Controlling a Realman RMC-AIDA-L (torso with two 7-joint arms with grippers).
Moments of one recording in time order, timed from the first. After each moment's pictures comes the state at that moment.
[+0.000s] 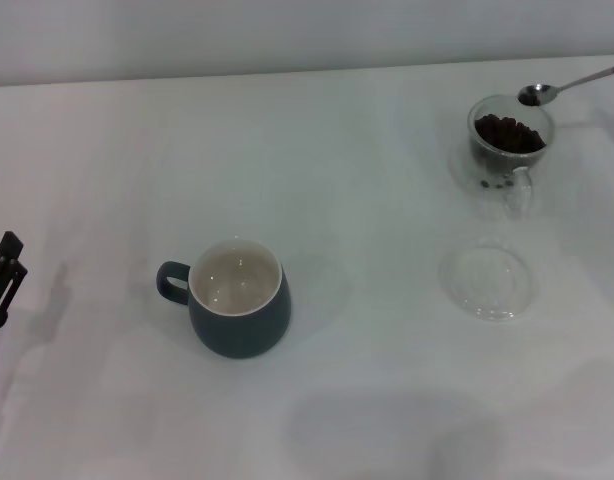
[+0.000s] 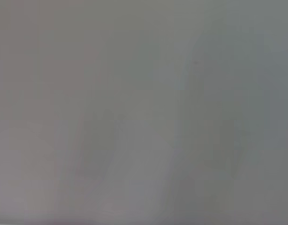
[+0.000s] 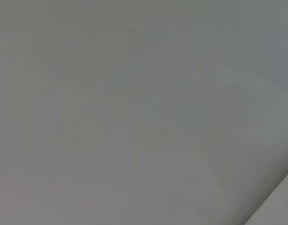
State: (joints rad) left arm -0.23 -2.08 -0.42 -0.12 -1.03 -1.38 2.82; right arm 0.41 1.87 -0.59 -0.42 1.65 1.03 -0.97
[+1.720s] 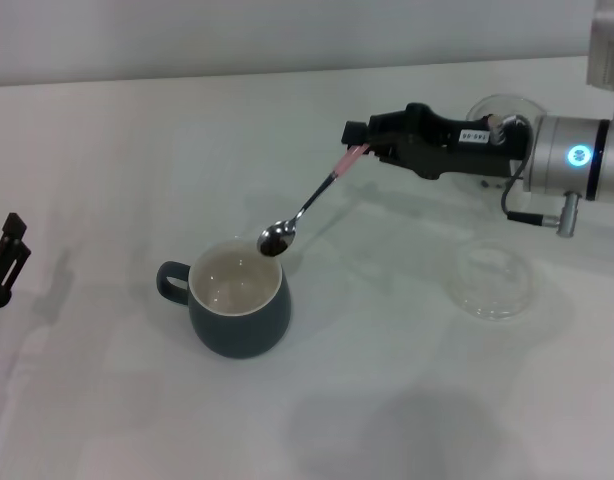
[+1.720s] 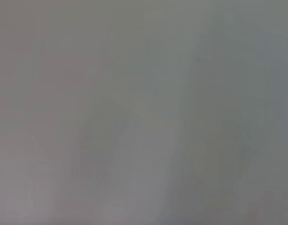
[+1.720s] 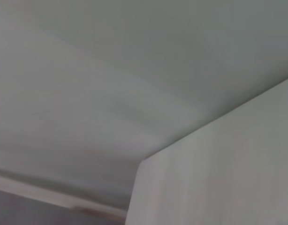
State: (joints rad) left arm -0.28 -2.08 -0.42 -0.11 -1.06 -1.34 2.82; right arm 0.57 2.02 -1.00 -0.49 1.55 1.27 -0.84
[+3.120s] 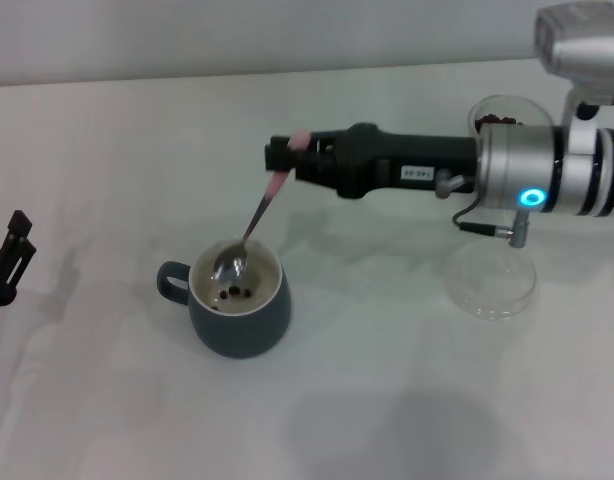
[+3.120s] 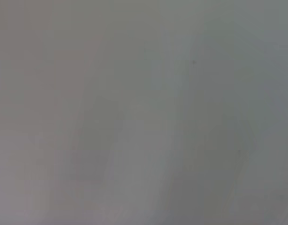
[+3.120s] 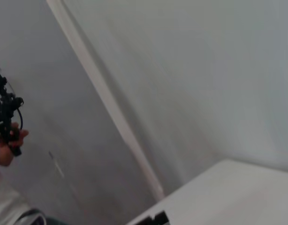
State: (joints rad) left arm -0.28 -2.08 -0.42 -0.12 -1.05 -1.34 2.82; right arm 0.55 2.03 -1.32 -0.55 1.87 1.36 -1.59
